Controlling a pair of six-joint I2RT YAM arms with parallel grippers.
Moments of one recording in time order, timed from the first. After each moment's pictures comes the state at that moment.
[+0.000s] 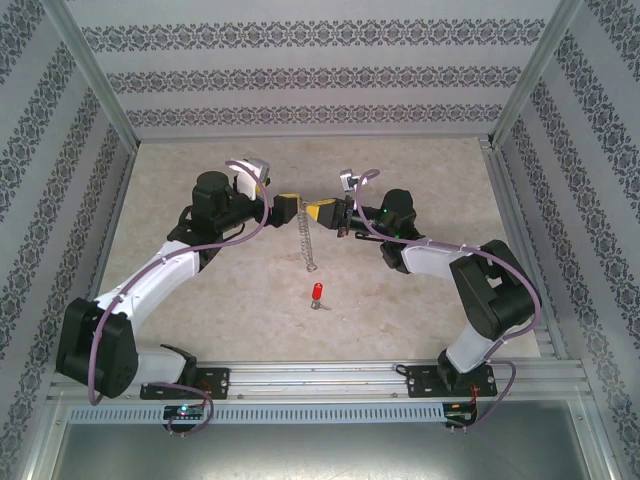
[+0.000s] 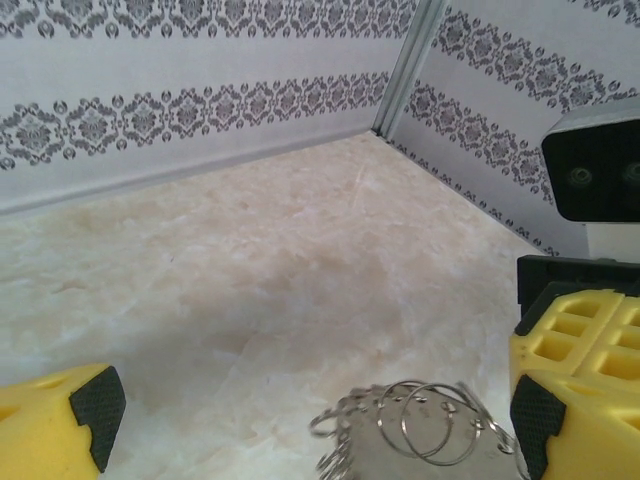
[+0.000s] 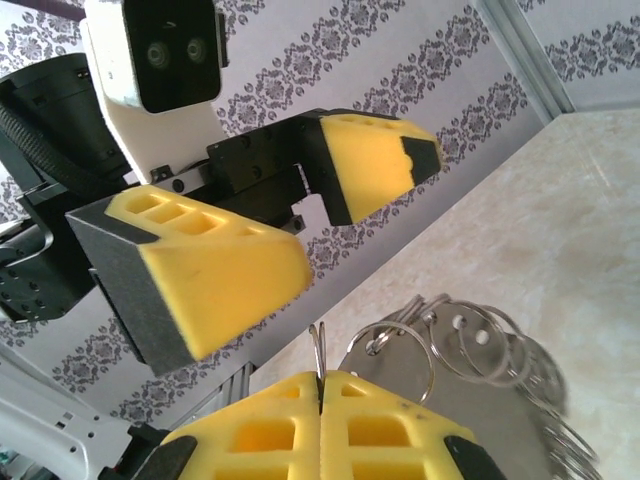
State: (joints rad) left arm -0.33 1.31 0.91 0.15 0.41 -0.14; right arm 0.47 1.66 0.79 1.01 -0.88 0.77
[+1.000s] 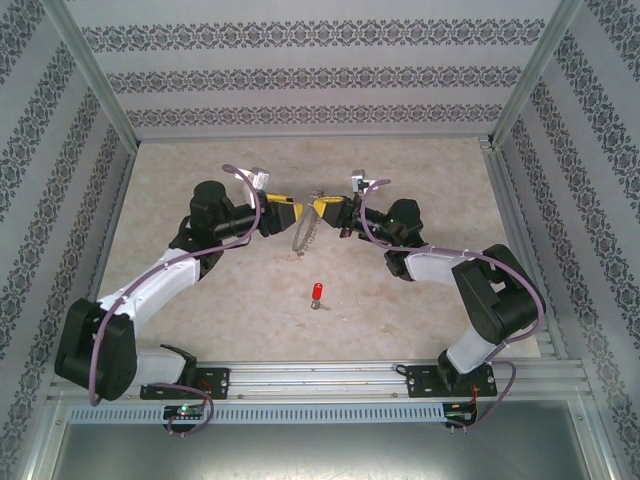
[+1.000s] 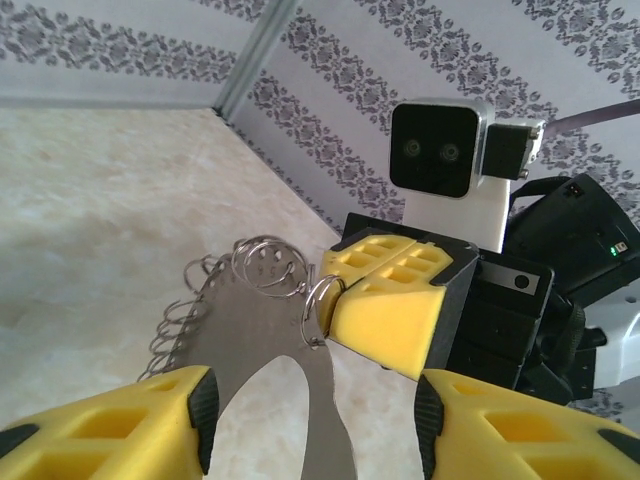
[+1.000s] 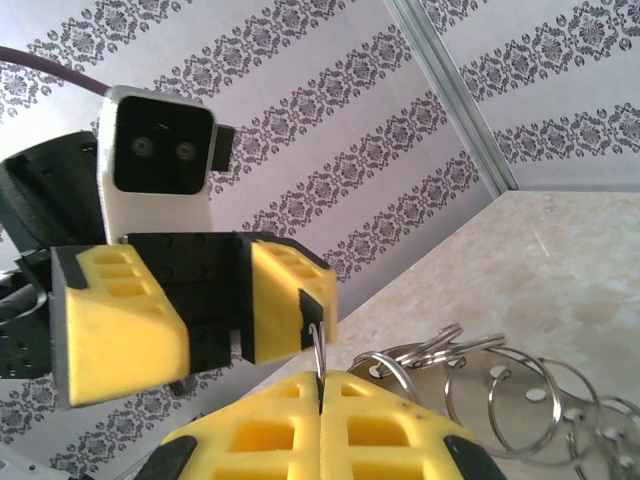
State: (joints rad) left arm -0.33 1.32 0.81 0.35 0.75 -0.50; right arm 0.47 1.63 0.70 1.13 -0.74 0.73
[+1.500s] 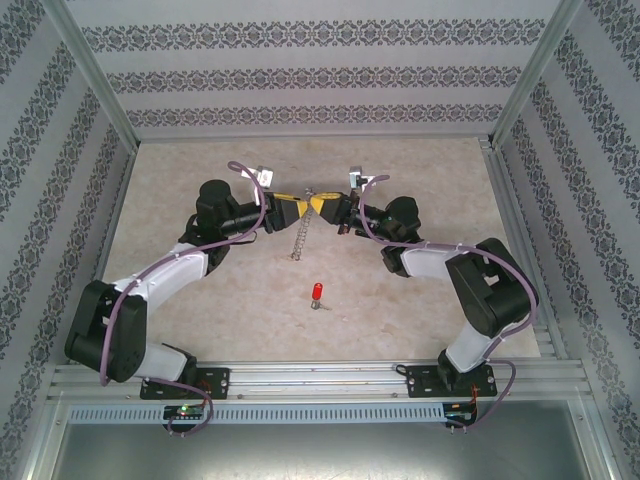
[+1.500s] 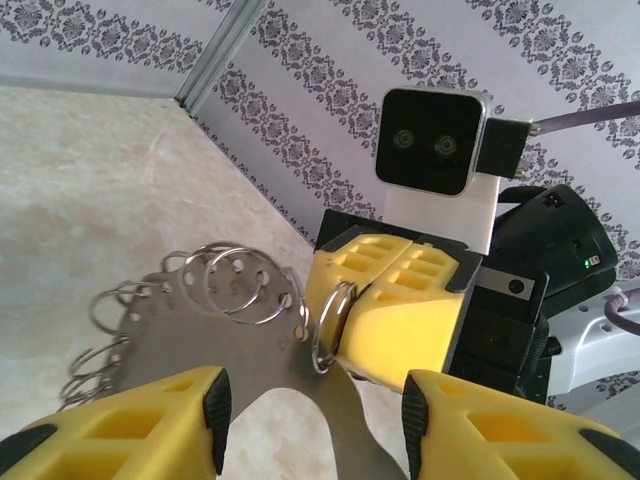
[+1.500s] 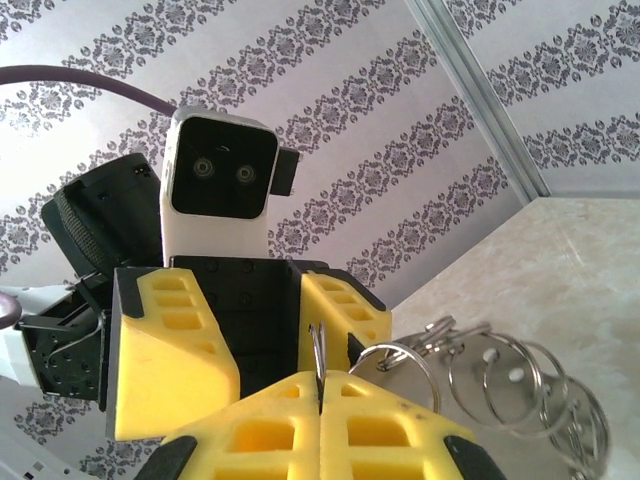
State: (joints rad) left arm -0.33 1.41 0.81 0.50 0.80 -0.60; right arm 0.47 1.69 0.75 1.21 -0.78 0.81
